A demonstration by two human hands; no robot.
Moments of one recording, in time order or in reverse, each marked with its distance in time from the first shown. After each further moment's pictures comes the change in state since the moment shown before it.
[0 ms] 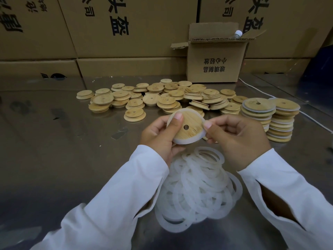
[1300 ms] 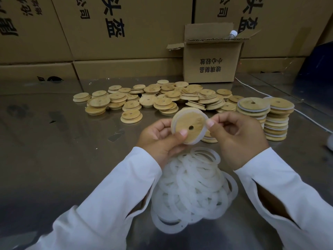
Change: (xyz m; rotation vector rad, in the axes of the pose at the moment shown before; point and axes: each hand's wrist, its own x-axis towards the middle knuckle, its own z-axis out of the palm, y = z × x) left_hand 0.002 -0.003 -0.011 0.046 -0.225 0.031; right_hand 0.003 0.004 -0.006 -0.162 0.081 -0.111
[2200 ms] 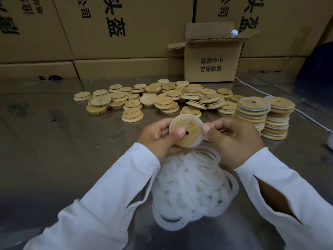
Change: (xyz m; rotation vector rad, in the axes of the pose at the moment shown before) left_hand 0.005 -0.001 -0.010 0.154 -0.074 -0.006; right_hand -0.001 0.002 0.001 -0.077 -0.066 0.156
